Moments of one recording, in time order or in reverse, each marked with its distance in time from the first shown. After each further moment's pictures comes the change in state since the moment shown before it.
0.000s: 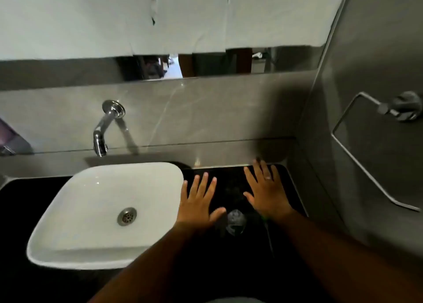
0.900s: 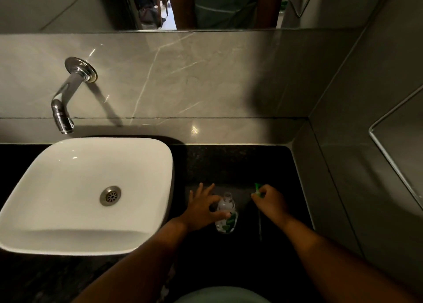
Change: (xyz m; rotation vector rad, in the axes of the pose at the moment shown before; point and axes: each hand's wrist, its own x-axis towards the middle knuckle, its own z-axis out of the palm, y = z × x) left_hand -0.039 0.035 0.113 -0.747 -0.657 -0.255; right_hand -0.057 0.012 0.103 0.869 -0.523 0.661
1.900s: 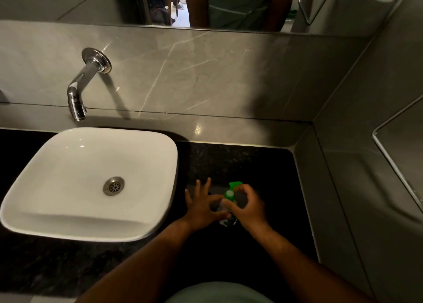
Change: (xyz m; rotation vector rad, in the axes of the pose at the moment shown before) left_hand -0.016 0.015 0.010 0.050 0.138 -0.100; right_hand -0.060 -0.037 0.038 0.330 0.000 -0.285
